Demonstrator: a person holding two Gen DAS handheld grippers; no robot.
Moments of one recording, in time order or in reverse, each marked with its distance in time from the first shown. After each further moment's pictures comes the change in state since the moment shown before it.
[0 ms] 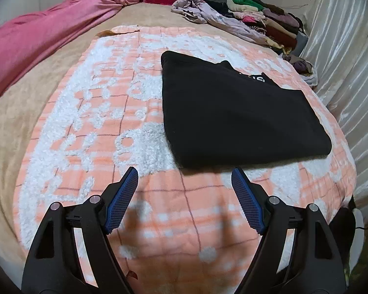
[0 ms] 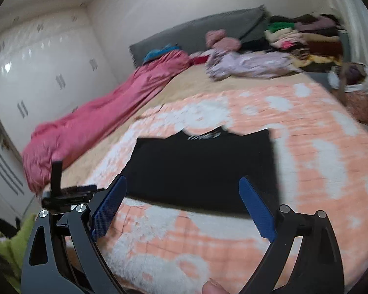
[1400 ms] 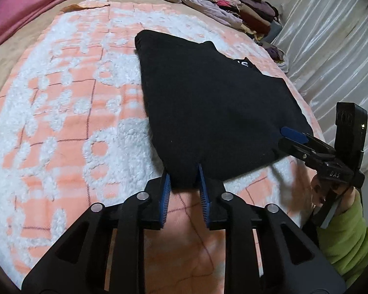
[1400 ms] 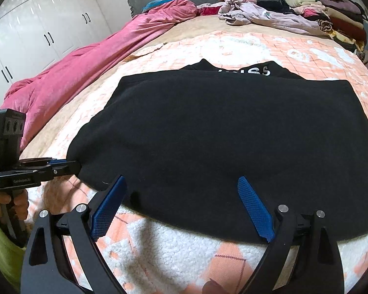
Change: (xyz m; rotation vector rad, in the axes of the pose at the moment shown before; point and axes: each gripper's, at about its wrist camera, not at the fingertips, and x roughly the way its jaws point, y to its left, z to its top) left arm 0.043 0.024 0.014 0.026 0.126 -0.242; right arm 0.191 0.032 -0.044 -0.042 0.242 -0.039
